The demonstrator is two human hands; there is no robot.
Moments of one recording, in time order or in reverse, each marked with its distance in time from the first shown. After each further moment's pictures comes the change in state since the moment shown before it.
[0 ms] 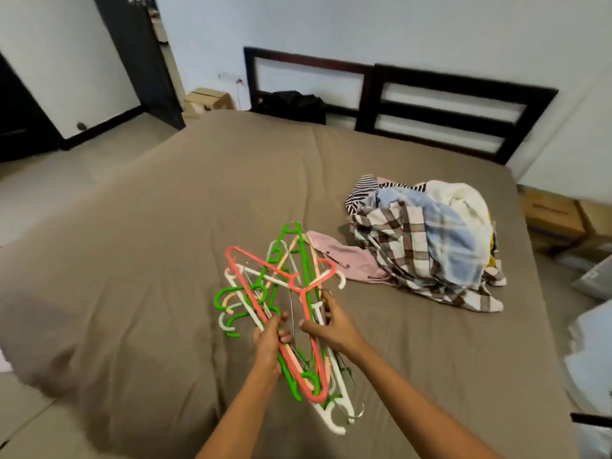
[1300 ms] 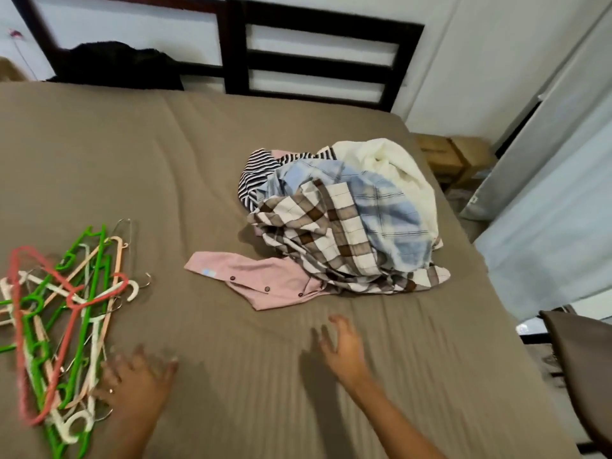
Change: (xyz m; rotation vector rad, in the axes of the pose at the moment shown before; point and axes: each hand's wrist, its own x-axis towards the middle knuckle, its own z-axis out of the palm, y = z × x) left_hand 0.318 -0.029 0.025 1.588 -0.025 0.684; right_hand 0.148 0.215 -0.092 -0.273 0.587 0.264
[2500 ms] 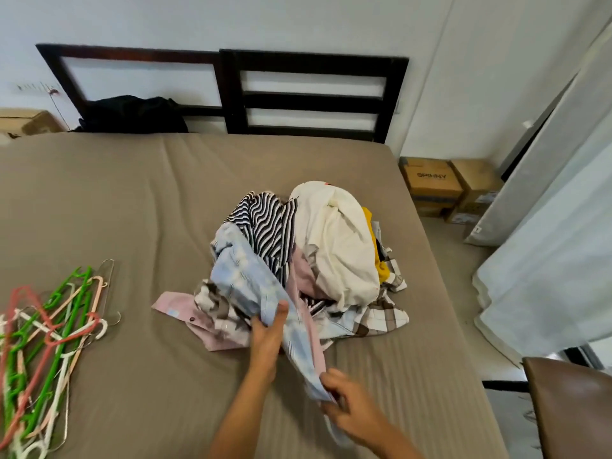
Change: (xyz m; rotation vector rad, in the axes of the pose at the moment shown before) left_hand -0.101 0.371 0.046 -1.040 -0.340 -0.236; right_hand 0.001 0.054 -0.184 0.202 -0.376 -0.390
